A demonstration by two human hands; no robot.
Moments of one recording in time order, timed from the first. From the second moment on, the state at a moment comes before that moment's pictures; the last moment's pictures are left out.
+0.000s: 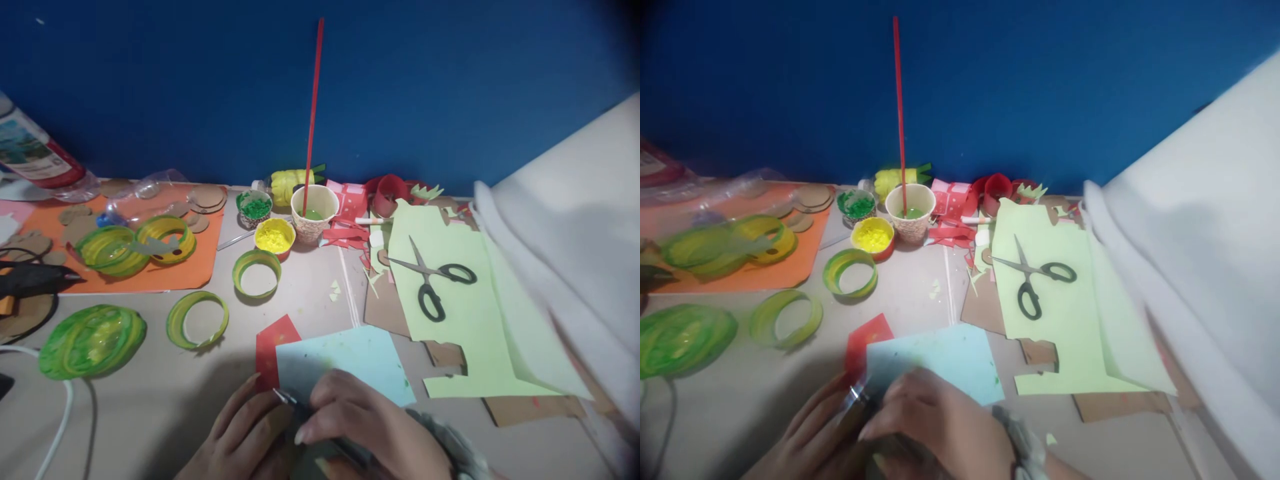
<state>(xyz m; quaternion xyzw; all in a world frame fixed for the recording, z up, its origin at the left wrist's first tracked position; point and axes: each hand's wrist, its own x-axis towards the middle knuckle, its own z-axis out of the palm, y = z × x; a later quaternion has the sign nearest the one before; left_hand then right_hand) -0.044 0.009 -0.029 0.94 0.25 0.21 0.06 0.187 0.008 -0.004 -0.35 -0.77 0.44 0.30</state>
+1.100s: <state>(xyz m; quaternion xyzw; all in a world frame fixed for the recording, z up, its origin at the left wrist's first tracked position) -0.041 0.002 -0.012 0.87 0.41 0.23 0.14 0.199 0.014 -0.020 -0.54 -0.50 0.50 0.45</state>
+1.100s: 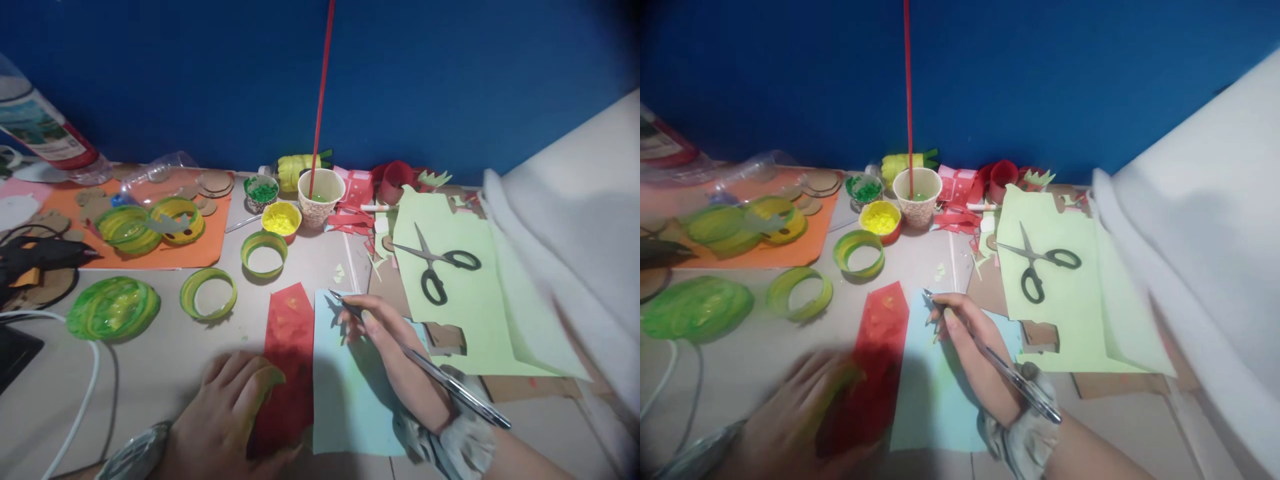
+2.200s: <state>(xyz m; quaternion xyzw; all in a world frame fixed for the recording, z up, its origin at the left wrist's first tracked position) -0.024 -0.015 -0.016 0.91 0.33 0.20 0.11 0.205 0.018 -0.012 -0.63 -0.67 0.30 0.25</state>
